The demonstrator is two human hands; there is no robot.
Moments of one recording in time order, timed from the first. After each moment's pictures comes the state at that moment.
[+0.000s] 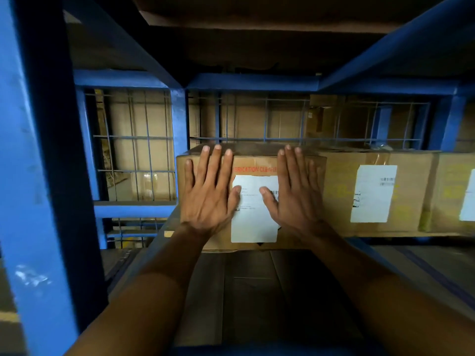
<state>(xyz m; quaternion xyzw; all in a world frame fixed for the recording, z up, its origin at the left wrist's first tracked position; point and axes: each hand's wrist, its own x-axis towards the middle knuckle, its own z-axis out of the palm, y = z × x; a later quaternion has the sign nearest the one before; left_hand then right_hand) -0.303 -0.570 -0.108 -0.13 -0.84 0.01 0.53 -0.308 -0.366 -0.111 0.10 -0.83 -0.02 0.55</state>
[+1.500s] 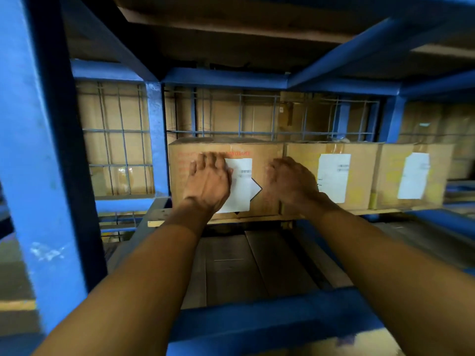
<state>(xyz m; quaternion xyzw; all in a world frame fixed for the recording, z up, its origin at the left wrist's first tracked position) -0.271 -0.537 -0.078 -0.15 -0.91 -0.04 0.37 -0.242 -0.345 -0.069 0.01 -0.93 0.02 0.37</state>
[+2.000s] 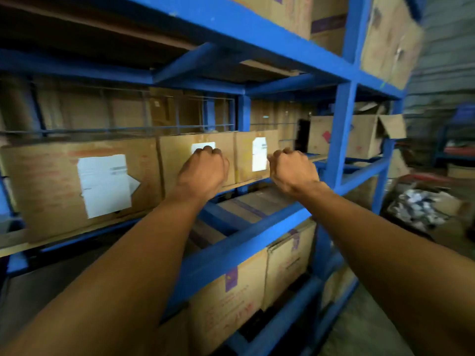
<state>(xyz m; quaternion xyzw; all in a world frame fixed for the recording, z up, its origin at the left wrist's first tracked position) -0.121 -0.367 -0.044 -0.41 -0.81 0.04 0.41 -0.014 -0.201 -0.058 -0.24 -0.89 -0.07 0.37</state>
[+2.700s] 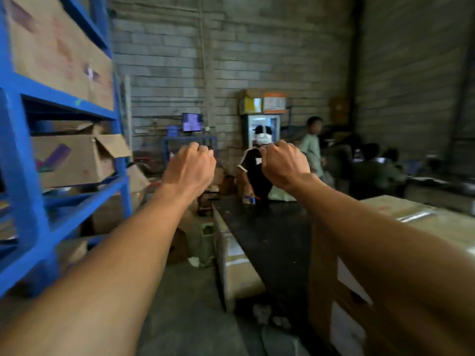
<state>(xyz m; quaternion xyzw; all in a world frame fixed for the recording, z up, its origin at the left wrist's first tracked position) 0.256 -0.042 -0.024 -0.77 -0.42 -0.32 0.35 0.458 -0.074 -0.025 -0.65 -0.63 -0.28 0.31</state>
